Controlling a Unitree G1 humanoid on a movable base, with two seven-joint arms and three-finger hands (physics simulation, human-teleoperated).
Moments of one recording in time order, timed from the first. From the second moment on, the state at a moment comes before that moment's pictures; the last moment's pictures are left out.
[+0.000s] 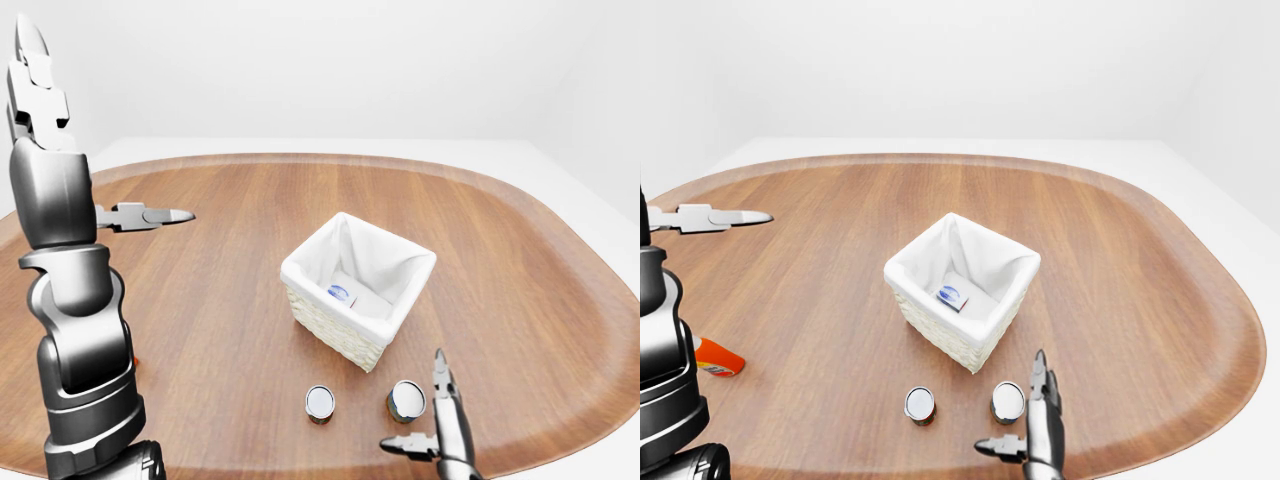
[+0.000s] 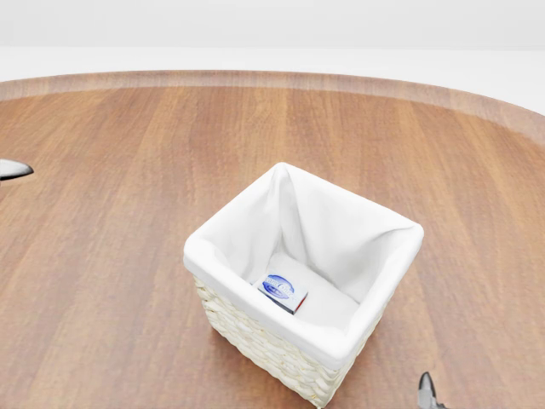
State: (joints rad) left arm -0.44 0.42 0.33 -0.33 0.50 0.09 0.01; right arm 0.49 -0.07 0.17 0.12 -0.43 -0.09 -0.45
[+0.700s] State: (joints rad) left arm -0.44 0.42 0.33 -0.32 0.50 0.09 0.01; right arm 0.37 -0.04 0.11 0.34 -0.44 -0.09 -0.45
